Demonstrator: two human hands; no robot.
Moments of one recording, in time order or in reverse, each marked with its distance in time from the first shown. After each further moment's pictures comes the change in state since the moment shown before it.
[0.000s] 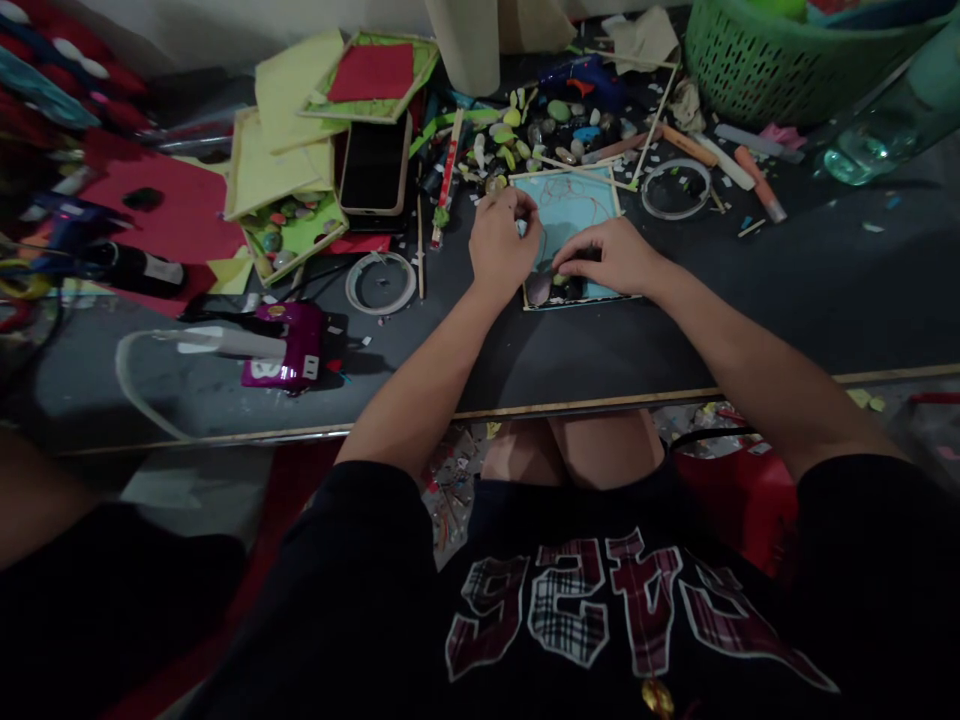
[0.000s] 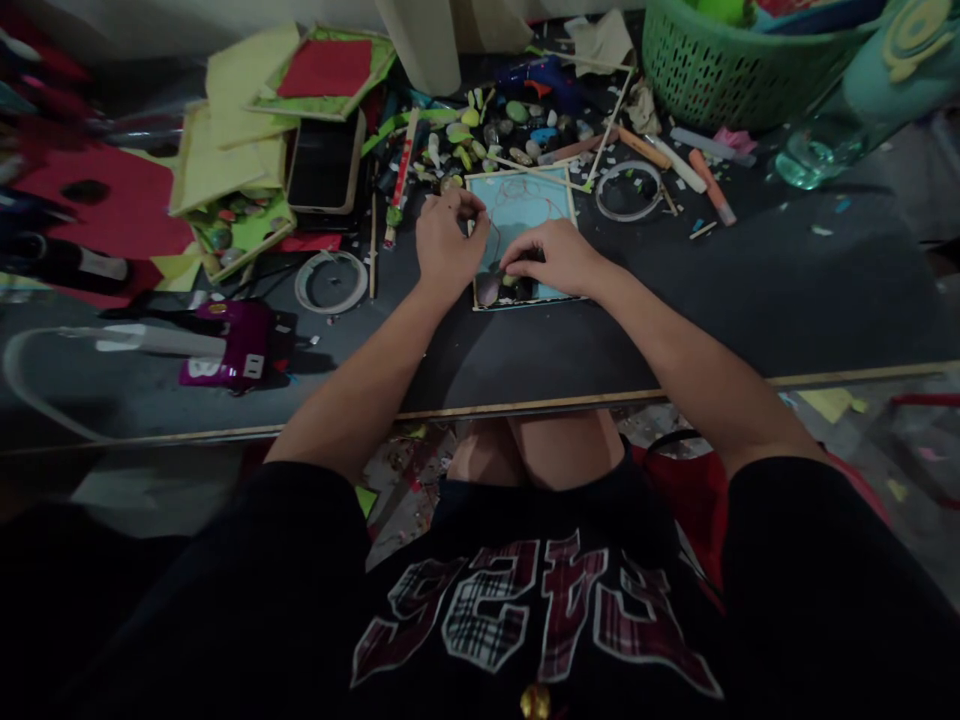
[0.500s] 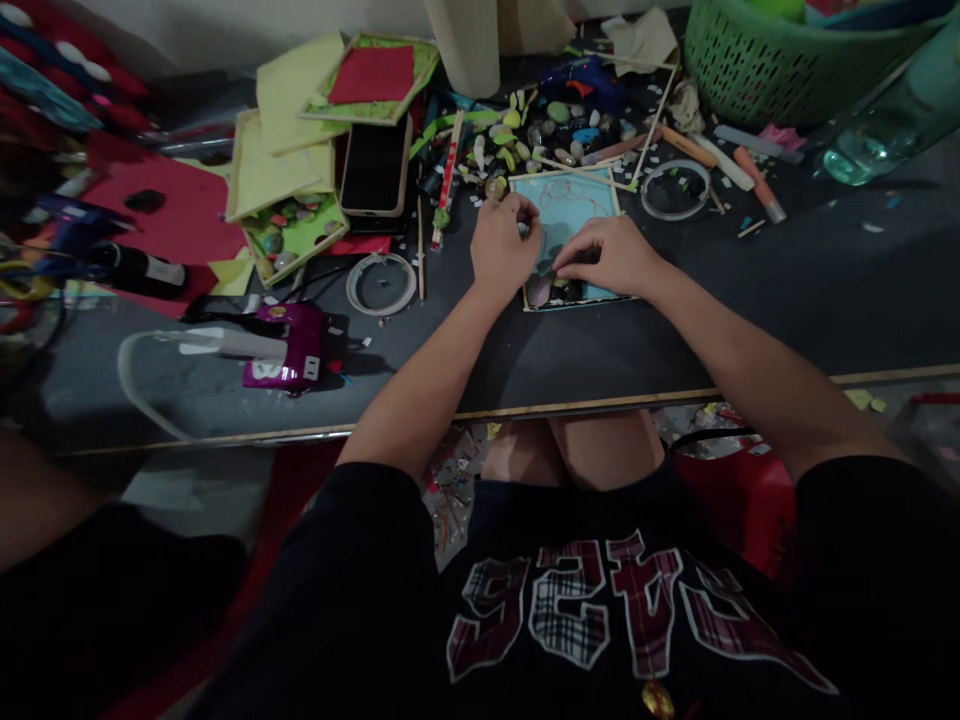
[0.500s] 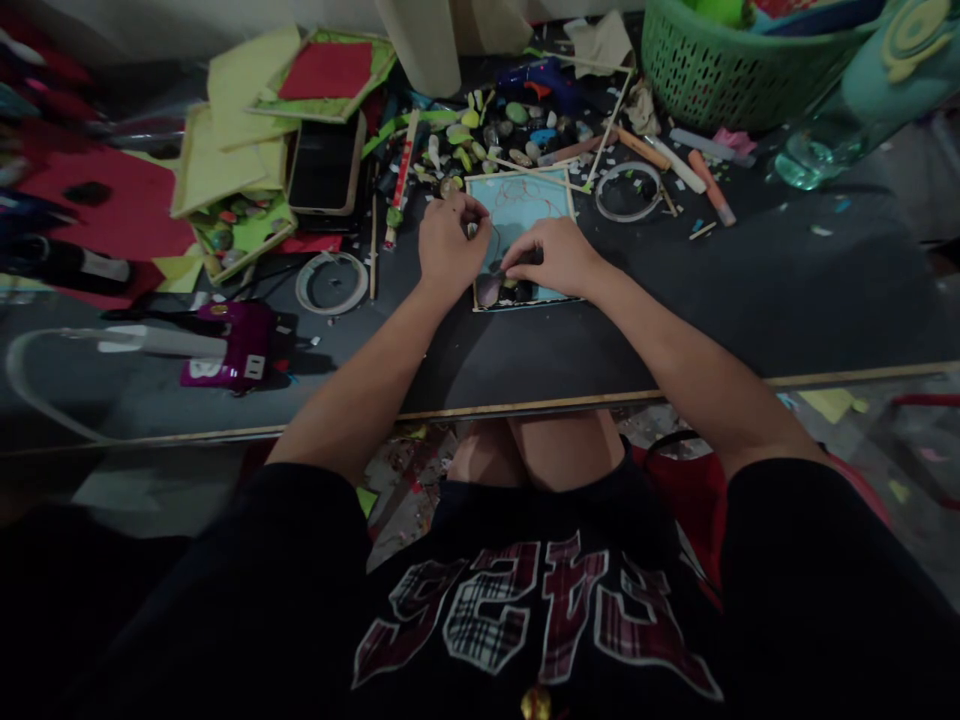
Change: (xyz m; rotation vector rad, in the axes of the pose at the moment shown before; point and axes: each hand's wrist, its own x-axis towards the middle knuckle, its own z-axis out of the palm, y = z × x) left_hand -0.004 0.007 -0.003 -0.016 -0.019 -0.015; right_hand 0.000 -0.002 -0.001 -0.040 0.045 -0.033
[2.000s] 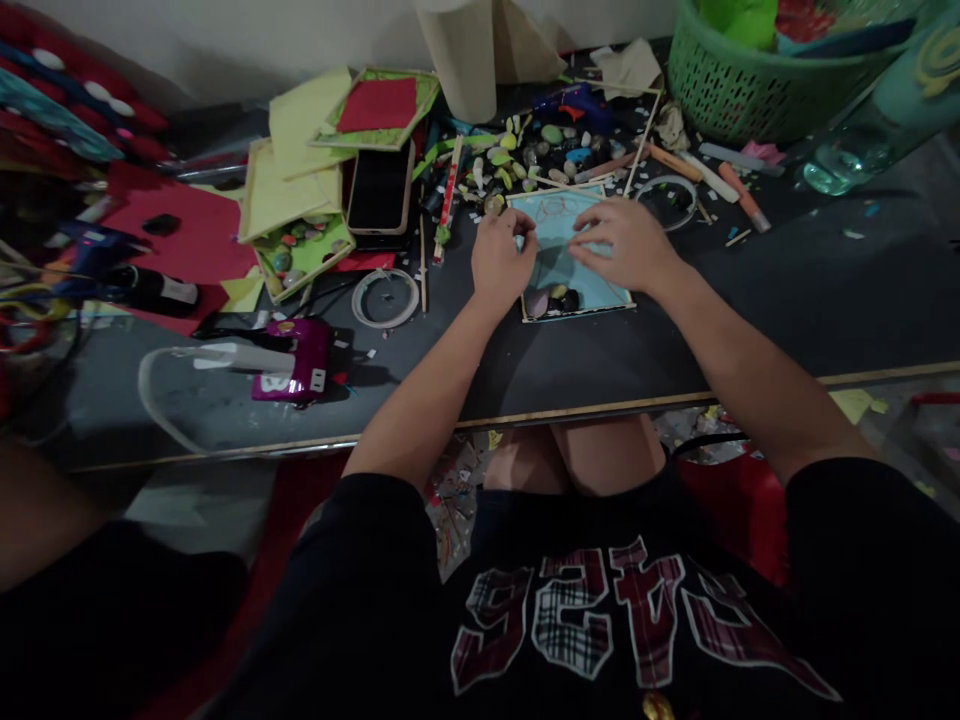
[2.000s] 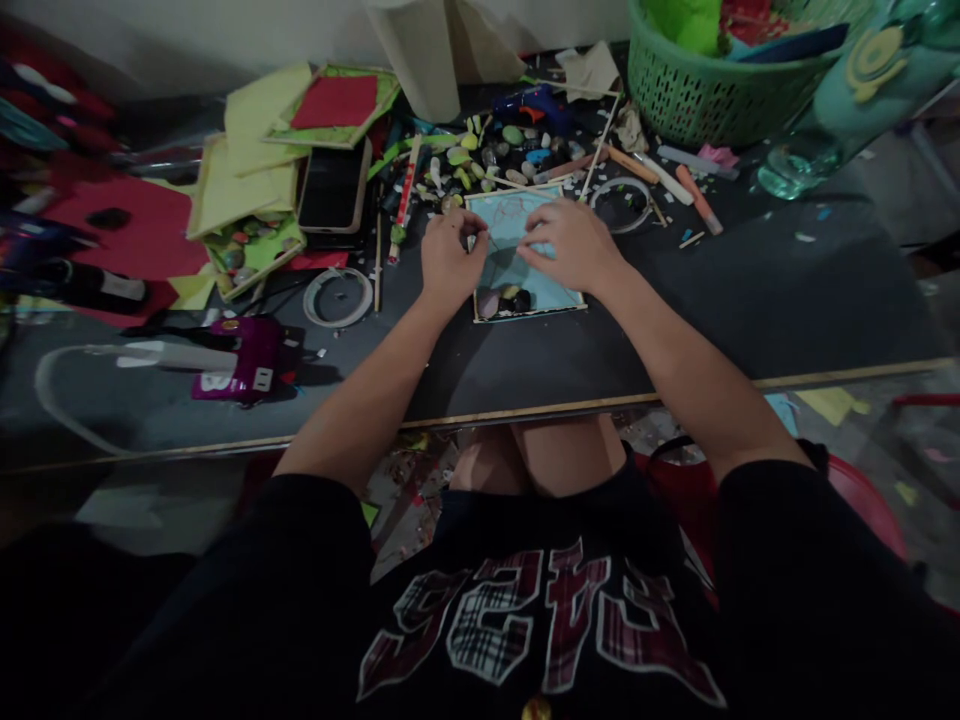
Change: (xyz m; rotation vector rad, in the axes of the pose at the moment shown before) left_hand 0.002 0.009 -0.007 0.090 -0.050 -0.011; right_hand -0.003 0.006 -0.023 -0.439 0.058 -0.070
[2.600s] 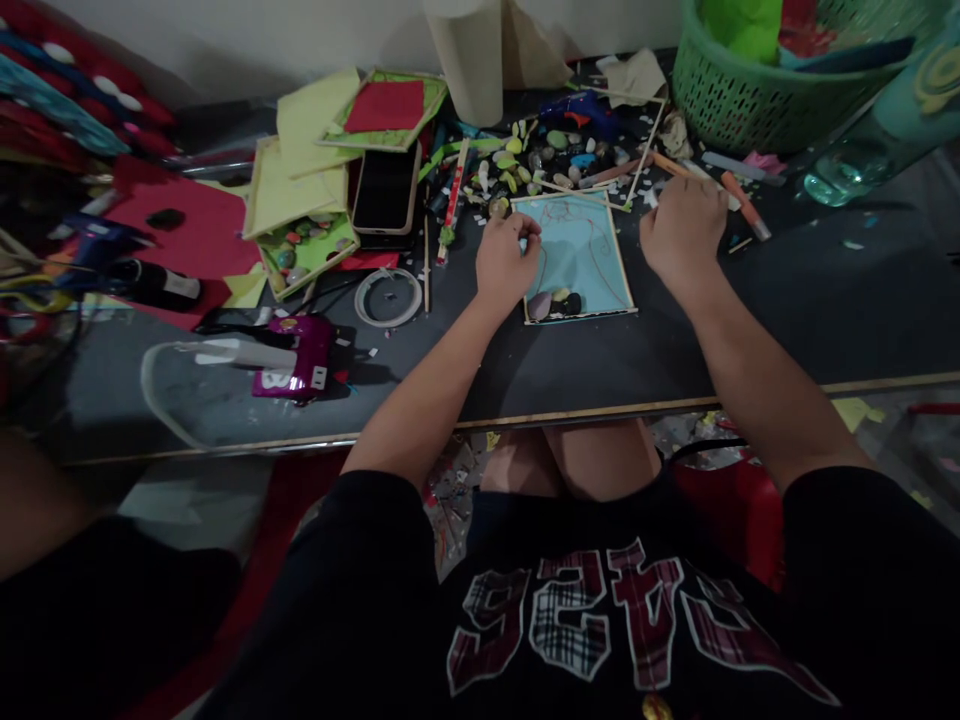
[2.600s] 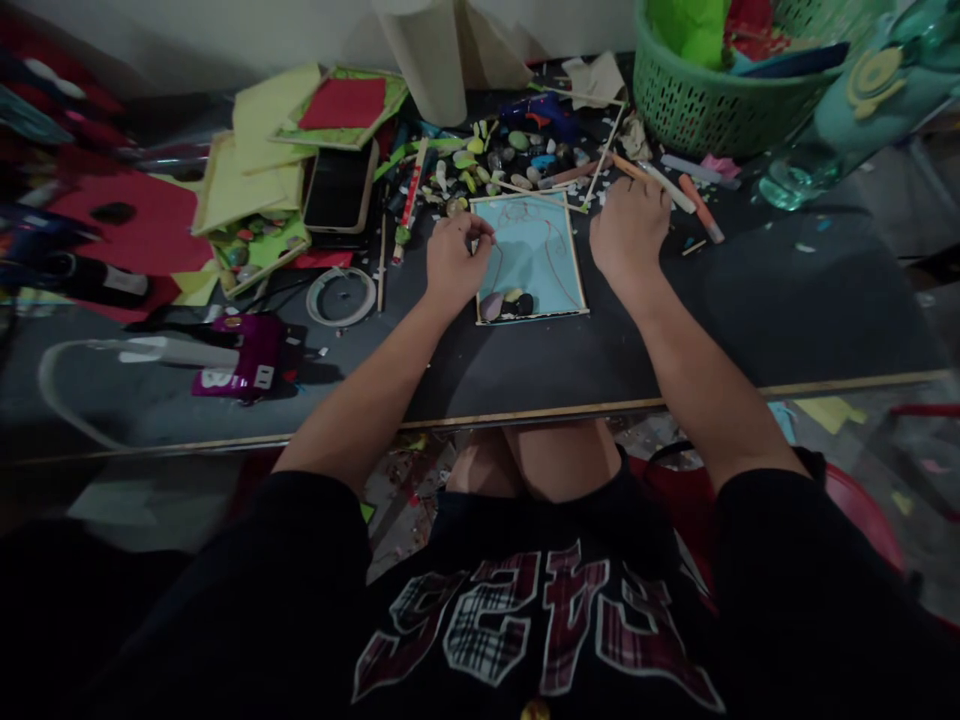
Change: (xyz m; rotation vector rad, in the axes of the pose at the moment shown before) left_hand 0.000 0.002 -0.003 0.001 -0.002 0.024; right_hand -0.007 0.020 -0.014 -0.351 0.308 0.632
